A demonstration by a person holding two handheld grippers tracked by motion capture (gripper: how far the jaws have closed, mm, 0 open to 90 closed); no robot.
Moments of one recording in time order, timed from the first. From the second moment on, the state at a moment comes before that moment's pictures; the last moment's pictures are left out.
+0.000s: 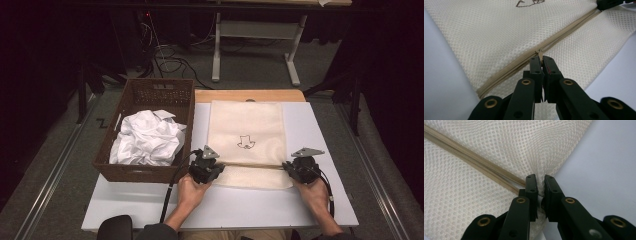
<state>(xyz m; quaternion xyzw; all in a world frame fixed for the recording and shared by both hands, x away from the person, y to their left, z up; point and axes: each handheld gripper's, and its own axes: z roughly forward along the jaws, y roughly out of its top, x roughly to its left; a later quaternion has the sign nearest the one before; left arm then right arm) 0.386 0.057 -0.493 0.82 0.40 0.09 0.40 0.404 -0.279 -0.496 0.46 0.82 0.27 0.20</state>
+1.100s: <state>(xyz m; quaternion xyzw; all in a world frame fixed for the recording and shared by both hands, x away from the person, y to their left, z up) 0.366 0.070 -0.500 0.80 0.43 0.14 0.38 0.403 -0.279 -0.496 0.45 0.82 0.27 0.21</state>
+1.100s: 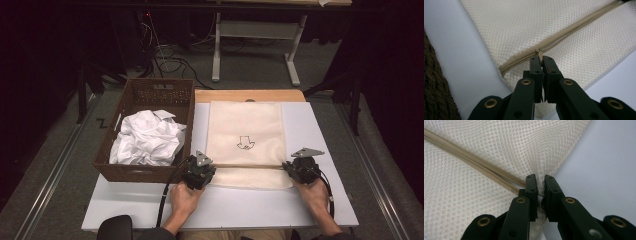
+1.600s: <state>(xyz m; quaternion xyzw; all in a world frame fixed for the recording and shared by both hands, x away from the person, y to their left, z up) 0.365 0.075 -0.503 0.80 0.43 0.13 0.40 0.397 -0.276 -0.494 0.45 0.82 0.26 0.22</state>
